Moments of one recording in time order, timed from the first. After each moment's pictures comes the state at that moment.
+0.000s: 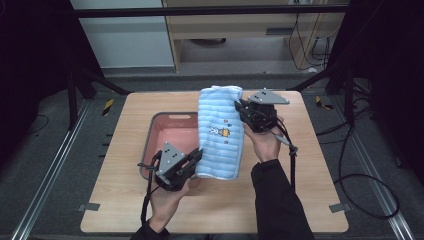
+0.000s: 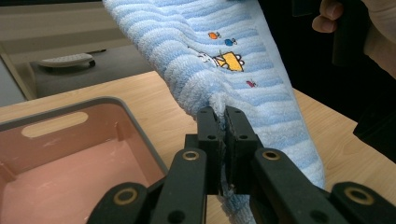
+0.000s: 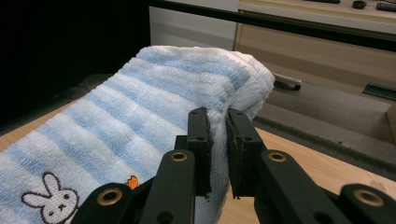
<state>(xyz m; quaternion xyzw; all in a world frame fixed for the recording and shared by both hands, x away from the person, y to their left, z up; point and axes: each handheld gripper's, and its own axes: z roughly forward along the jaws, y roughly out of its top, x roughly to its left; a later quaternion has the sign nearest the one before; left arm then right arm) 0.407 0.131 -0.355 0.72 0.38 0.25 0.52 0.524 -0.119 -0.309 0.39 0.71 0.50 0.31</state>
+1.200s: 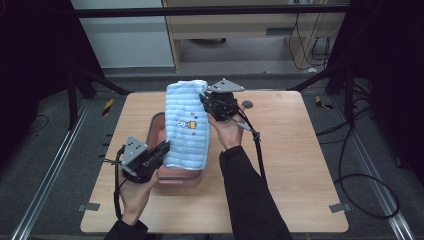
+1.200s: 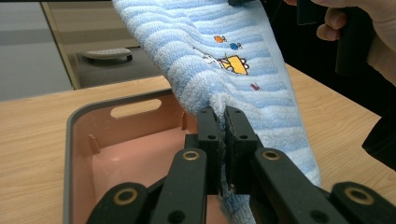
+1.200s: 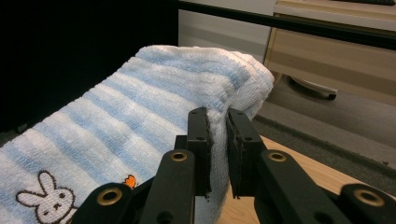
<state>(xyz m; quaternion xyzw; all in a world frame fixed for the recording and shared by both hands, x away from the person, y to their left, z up) 0.422 0.200 -0.354 0.69 0.43 0.28 0.51 0.567 -0.033 -0.313 0.37 0.72 0.52 0.28</state>
